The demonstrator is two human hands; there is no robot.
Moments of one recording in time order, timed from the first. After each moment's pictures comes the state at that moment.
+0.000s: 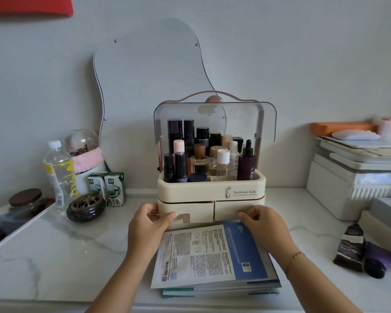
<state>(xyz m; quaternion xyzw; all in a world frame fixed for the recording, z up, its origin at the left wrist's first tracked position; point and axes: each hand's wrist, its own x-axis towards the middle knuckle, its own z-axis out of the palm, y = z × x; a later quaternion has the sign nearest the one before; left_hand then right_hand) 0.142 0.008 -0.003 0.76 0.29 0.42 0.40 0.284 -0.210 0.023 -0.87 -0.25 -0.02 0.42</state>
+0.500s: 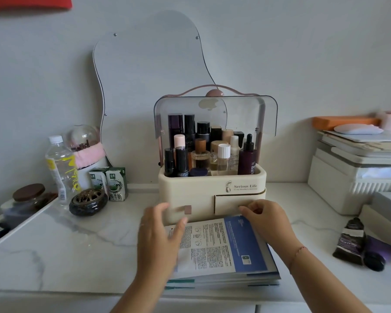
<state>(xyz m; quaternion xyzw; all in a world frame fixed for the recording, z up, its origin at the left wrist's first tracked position) 0.119 -0.047 -0.004 0.81 0.24 0.46 0.28 0.281 -0.214 0.026 -0.84 -0.25 0.00 0.47</state>
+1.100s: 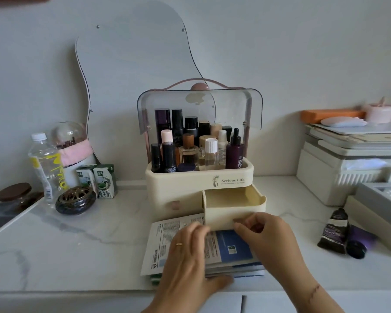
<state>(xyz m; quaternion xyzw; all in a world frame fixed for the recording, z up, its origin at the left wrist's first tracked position) 0.118 -0.112 -0.025 0.95 0.06 0.29 0.12 0.225 -0.255 0.029 -0.86 -0.24 -0.04 0.46</state>
